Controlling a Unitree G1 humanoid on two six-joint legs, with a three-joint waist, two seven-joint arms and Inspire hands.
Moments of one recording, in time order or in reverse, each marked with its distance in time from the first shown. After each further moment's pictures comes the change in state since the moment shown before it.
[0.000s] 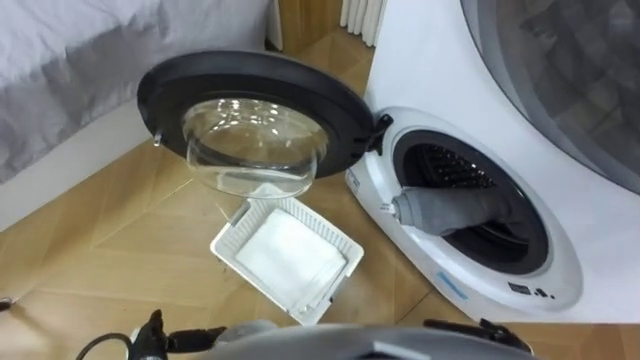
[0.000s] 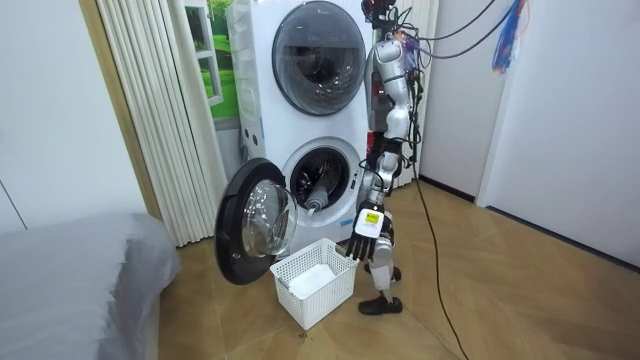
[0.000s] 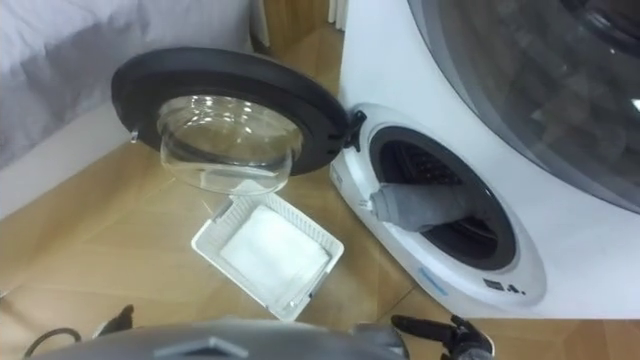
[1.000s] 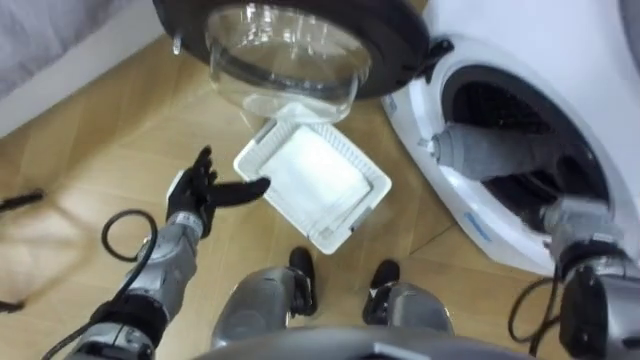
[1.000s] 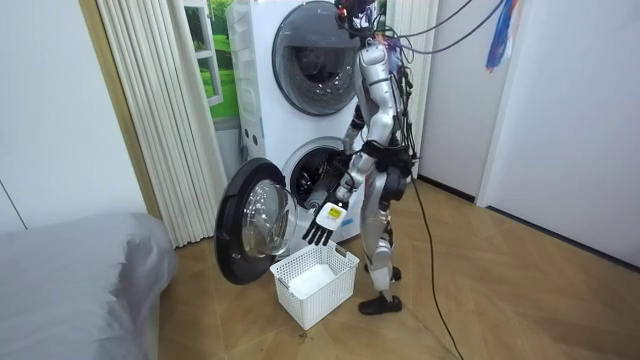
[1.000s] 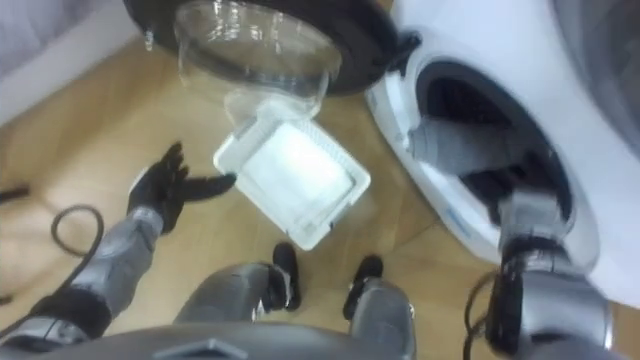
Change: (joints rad) left arm -0.213 0.084 -0.255 -0.247 -0.349 -0.010 -0.072; right arm -0.263 -0.101 -0.165 -0.157 1.167 -0.058 -0.308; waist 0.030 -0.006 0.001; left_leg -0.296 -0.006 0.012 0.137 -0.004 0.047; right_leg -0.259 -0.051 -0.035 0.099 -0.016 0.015
